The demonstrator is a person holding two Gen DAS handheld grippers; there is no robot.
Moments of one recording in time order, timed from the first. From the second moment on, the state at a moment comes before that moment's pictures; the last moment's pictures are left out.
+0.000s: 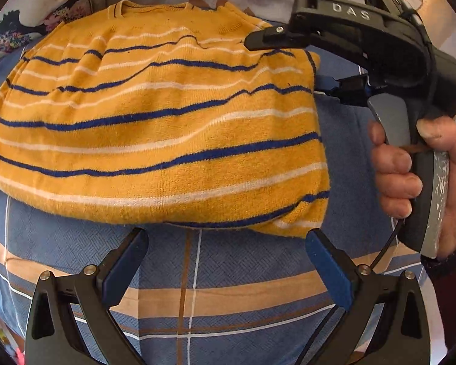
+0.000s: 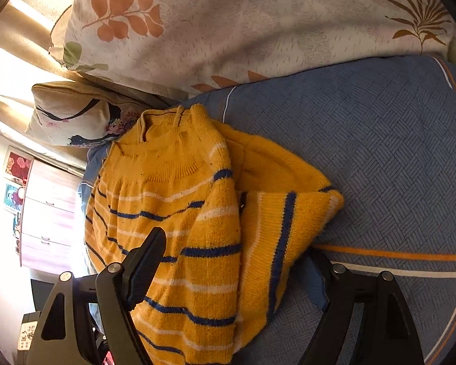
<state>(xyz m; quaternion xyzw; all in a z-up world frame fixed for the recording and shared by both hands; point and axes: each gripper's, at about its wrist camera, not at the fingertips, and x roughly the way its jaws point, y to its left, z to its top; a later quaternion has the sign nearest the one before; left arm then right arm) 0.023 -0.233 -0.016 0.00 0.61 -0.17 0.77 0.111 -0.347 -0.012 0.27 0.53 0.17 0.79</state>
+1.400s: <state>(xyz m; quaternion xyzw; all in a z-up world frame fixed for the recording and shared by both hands) 0.078 -0.191 -0.022 -0.28 0.59 -0.23 0.72 0.107 -0.351 0.003 0.29 0.53 0.17 0.78</state>
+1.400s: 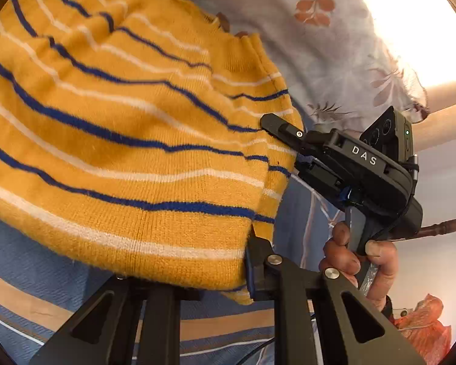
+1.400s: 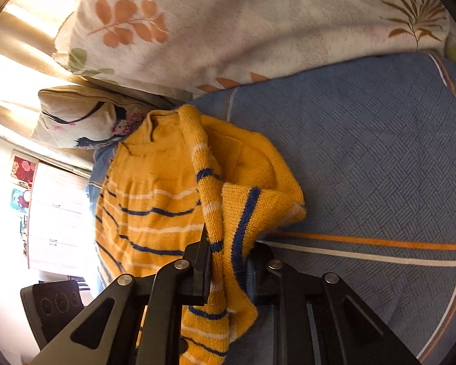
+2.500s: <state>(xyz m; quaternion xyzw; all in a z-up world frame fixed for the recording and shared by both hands) 0.118 0.158 -0.021 -0.44 0.56 -0.25 0.65 0.242 -0.007 0.059 0.20 0.56 0.23 0.77</state>
